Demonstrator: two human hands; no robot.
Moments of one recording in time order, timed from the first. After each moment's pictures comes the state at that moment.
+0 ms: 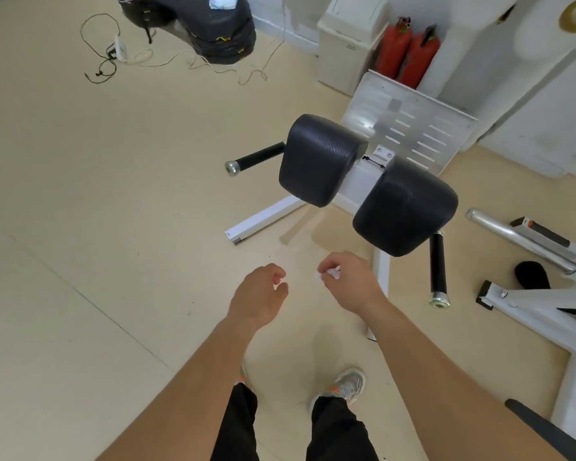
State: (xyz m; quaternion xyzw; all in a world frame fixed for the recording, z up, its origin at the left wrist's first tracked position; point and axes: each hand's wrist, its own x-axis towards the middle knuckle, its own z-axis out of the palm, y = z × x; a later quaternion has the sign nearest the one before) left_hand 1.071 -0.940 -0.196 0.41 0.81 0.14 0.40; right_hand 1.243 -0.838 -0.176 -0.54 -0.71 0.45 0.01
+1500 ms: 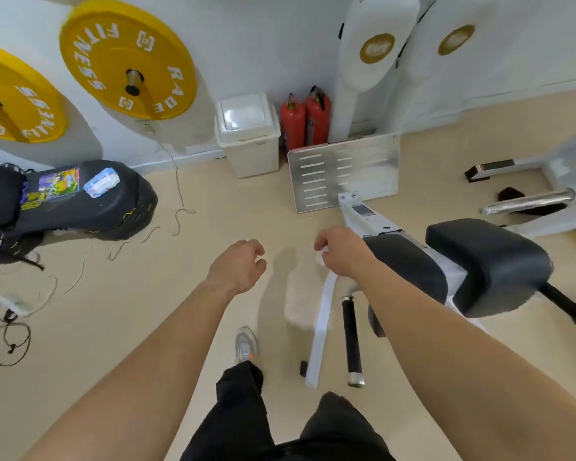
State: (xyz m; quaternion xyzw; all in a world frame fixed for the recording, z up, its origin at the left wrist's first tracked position) left_hand 0.647 -0.366 -0.111 0.76 0.57 -0.11 0.30; right_hand 0.878 -0.418 -0.117 -0.74 -0.56 0.37 0.04
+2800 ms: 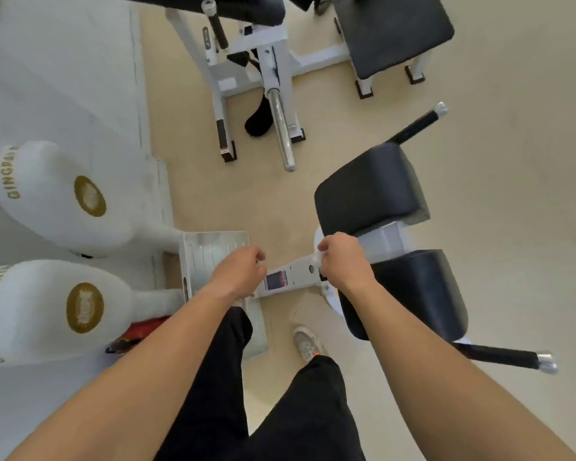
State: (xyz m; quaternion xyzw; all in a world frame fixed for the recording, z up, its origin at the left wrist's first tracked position) left_hand 1.179 -0.122 -0.163 0.92 -0.11 -0.36 0.08; right_hand 1.110 -0.329 -0.171 -0.89 0.20 0.21 0.34
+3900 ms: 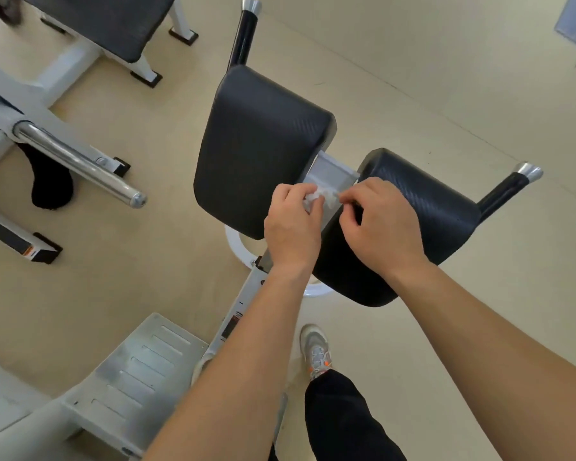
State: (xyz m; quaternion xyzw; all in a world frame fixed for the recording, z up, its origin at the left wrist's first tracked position) left_hand 1.179 -0.293 -0.334 0.80 -0.38 -0.23 0.40; right_hand 1.060 -0.338 -0.273 -0.85 0.49 -0.12 0.15
